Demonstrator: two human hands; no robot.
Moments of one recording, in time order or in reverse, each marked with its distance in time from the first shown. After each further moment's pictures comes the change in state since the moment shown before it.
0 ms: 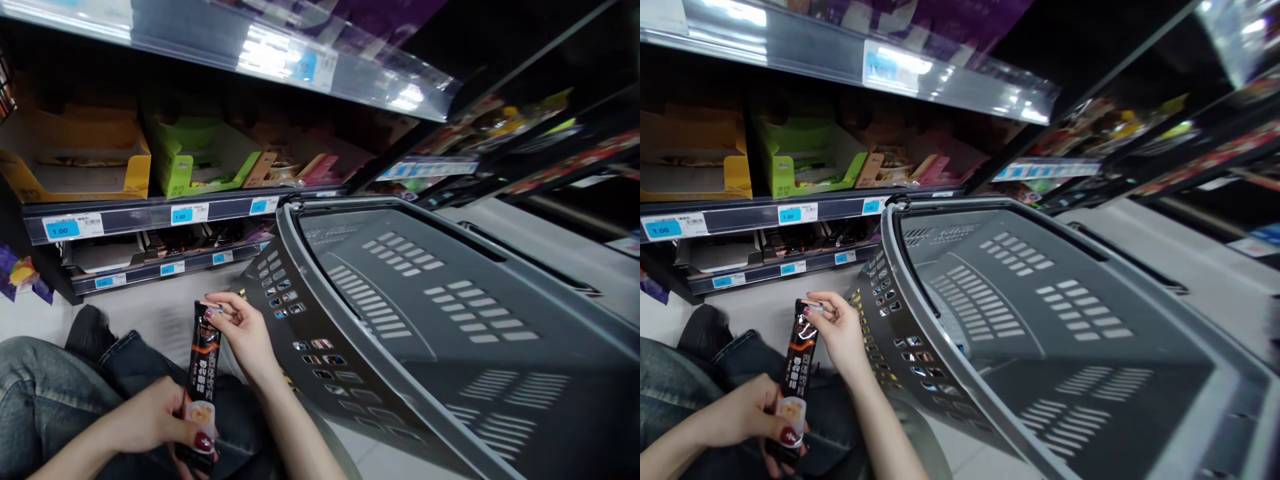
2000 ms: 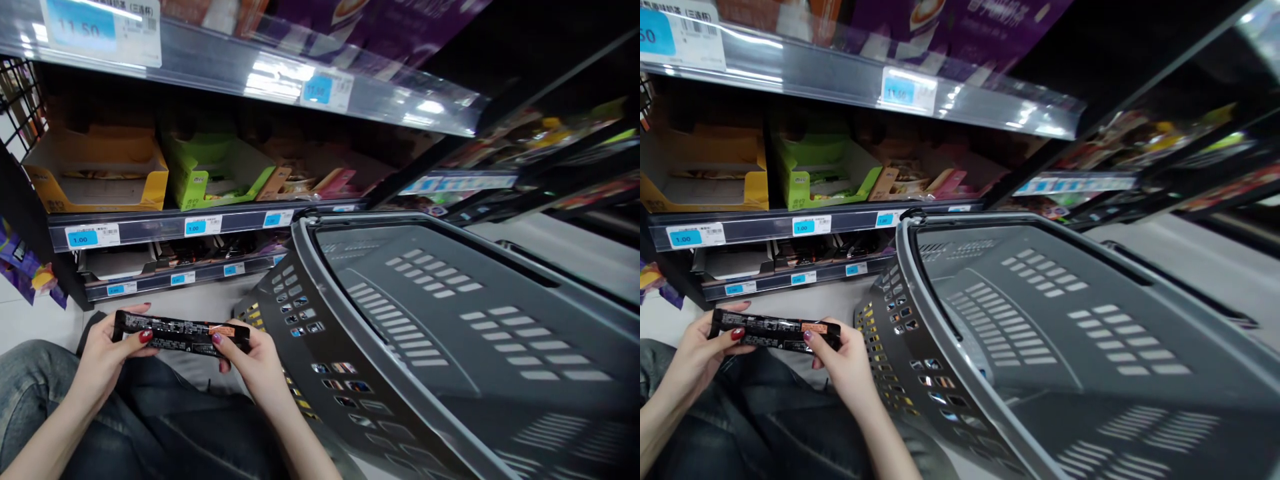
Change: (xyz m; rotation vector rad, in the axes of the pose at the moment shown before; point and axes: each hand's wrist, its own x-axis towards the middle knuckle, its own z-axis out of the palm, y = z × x) left_hand -0.044 0.064 -0.030 -0.231 0.841 0.729; right_hand -0.013 -0.007 0.010 -0.199 -0.099 -0.053
